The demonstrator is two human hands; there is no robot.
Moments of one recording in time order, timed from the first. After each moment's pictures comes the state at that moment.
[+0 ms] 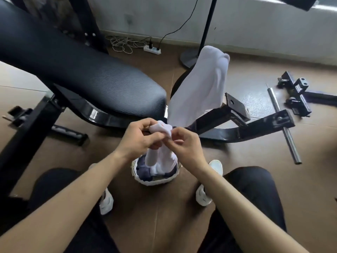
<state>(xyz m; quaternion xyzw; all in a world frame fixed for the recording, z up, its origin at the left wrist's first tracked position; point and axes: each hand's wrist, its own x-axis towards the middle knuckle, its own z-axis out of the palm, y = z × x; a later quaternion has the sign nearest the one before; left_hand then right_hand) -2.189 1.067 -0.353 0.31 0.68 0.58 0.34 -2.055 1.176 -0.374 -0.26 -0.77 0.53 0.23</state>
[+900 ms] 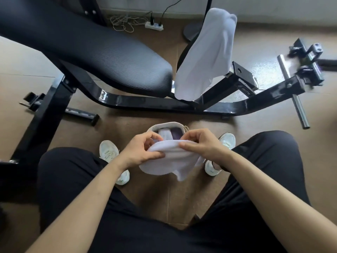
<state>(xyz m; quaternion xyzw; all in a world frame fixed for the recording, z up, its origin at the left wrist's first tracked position) -2.156 0.952 -0.423 0.39 0.73 0.39 0.41 -1.972 1.137 -0.400 -0.24 -0.76 0.60 0.01</state>
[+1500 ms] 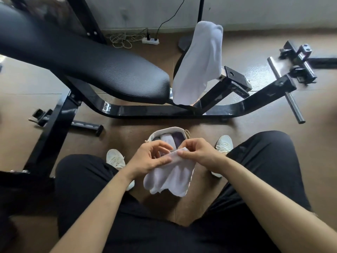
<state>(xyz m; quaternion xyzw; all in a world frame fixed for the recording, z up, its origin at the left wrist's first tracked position) -2.119 0.938 -0.402 0.42 0.67 0.44 0.42 -1.950 1.104 -0.402 -0.24 -0.68 0.69 -0.01</state>
